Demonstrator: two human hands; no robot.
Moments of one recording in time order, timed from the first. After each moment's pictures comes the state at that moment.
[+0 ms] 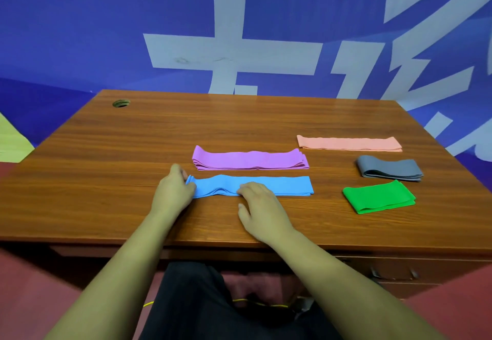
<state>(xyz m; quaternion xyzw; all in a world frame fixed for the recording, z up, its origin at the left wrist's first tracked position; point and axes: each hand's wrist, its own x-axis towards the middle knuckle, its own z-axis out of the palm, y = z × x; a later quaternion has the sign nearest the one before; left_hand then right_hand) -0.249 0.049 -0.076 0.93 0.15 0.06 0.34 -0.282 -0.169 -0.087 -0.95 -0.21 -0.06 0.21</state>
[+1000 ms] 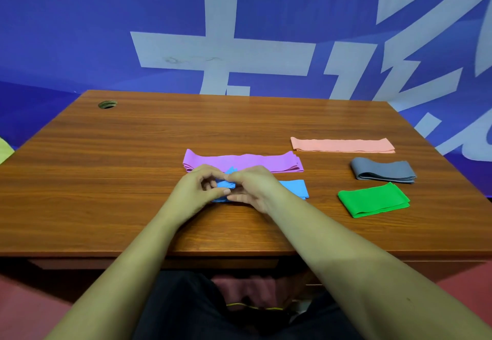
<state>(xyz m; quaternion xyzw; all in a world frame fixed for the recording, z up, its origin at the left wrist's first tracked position) -0.249 0.012 -0.063 0.83 -0.13 0.04 0.54 -0.232 -0.150 -0.029 -0.65 0.13 0.22 0.71</state>
